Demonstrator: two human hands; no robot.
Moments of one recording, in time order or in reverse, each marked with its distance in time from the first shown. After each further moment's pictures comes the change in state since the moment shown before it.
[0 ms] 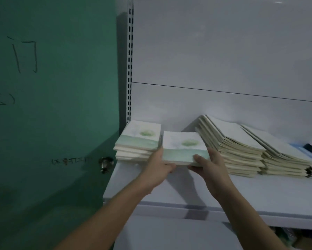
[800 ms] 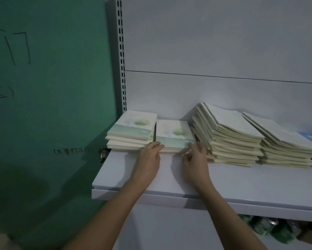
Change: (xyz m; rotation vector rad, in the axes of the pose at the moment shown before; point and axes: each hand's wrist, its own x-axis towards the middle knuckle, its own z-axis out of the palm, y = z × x) left_hand 0.021 -0.060 0.022 0.754 0.315 0.355; right_hand 0.017 0.051 -0.008 -0.836 0.056 -0.301
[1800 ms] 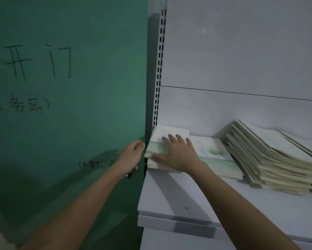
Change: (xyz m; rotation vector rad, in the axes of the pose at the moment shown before) left_hand 0.048 -0.119 -0.139 -0.319 -0.150 -0.523; right_hand 0.056 -0.152 0.096 -0.704 -0.435 -0.390
